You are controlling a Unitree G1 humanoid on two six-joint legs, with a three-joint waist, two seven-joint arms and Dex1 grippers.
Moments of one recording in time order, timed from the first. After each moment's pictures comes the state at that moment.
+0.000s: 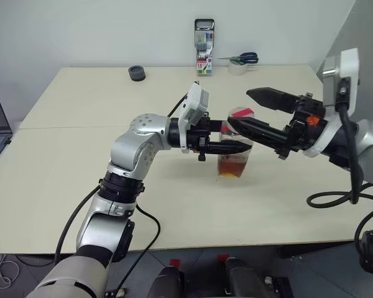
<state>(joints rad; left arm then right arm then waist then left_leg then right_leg) -0.88 0.32 -0.15 0.09 -0.50 0.50 -1.25 -0.67 -0.71 -0.23 -0.64 1.27 1.02 0.22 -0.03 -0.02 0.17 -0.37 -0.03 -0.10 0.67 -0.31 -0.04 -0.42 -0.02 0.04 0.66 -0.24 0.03</state>
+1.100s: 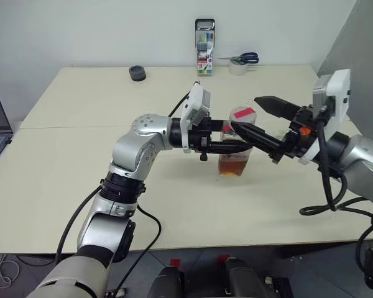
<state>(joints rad) -0.88 0.31 -0.16 0.09 -0.49 0.48 -1.23 -0.53 -0.75 -0.22 -0.69 1.18 0.93 0.17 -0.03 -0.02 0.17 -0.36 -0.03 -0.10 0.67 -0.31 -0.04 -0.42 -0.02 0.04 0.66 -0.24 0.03</state>
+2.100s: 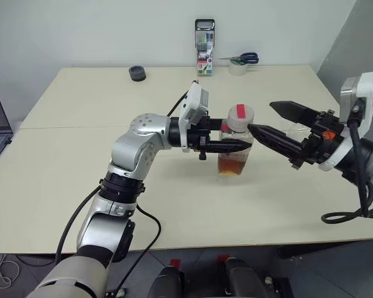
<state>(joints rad) -0.88 0.31 -0.15 0.09 -0.49 0.47 -1.23 -0.44 -0.86 -0.34 -0.70 1.40 0.91 0.15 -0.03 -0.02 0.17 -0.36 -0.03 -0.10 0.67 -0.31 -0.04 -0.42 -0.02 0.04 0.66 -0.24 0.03</state>
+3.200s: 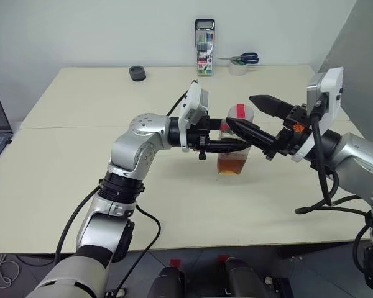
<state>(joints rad) -0.88 0.32 -0.15 0.09 -0.49 0.47 -1.23 -0.56 -0.74 -0.14 -0.65 1.20 0.85 0.13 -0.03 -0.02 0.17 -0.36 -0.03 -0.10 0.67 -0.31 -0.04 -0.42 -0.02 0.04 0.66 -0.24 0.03</state>
